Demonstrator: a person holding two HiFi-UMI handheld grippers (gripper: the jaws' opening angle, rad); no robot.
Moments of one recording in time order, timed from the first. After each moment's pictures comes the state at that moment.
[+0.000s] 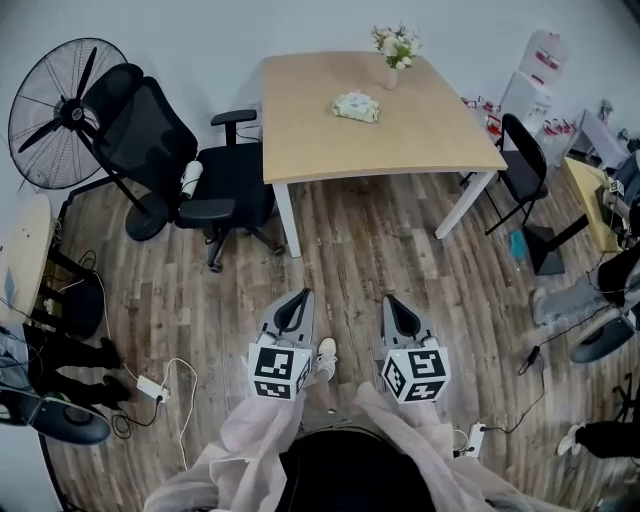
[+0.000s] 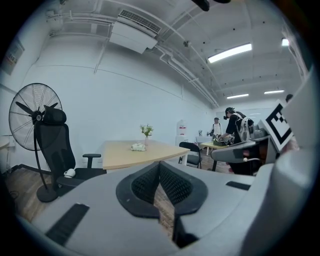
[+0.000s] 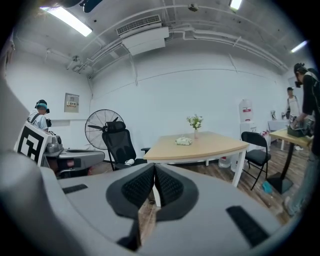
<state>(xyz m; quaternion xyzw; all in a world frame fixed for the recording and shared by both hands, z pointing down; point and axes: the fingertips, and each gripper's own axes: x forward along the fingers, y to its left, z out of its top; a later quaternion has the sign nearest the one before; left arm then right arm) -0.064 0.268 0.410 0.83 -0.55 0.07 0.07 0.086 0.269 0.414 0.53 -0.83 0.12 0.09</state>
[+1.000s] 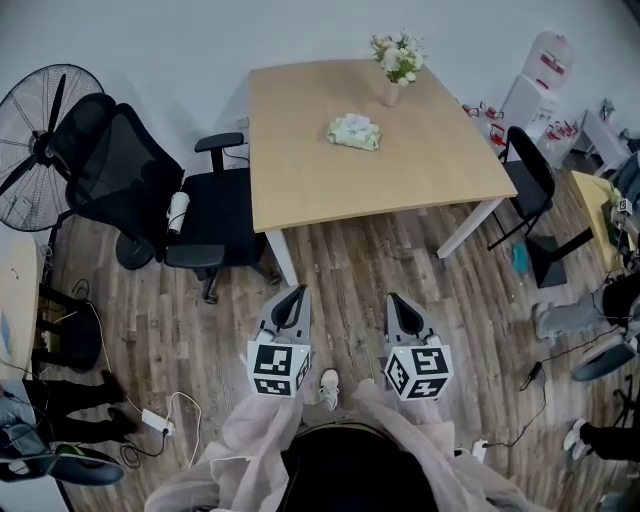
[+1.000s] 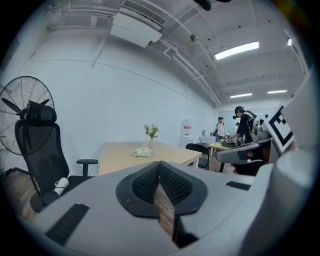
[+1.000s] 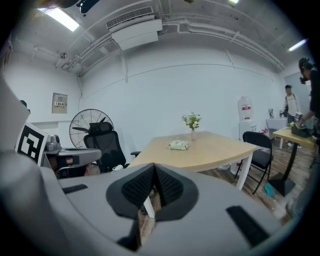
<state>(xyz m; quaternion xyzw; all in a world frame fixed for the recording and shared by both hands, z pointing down) -0.089 0.073 0.401 0.83 -0.55 0.07 0.07 0.076 0.082 0.410 0.56 -0.82 0.13 0.08</state>
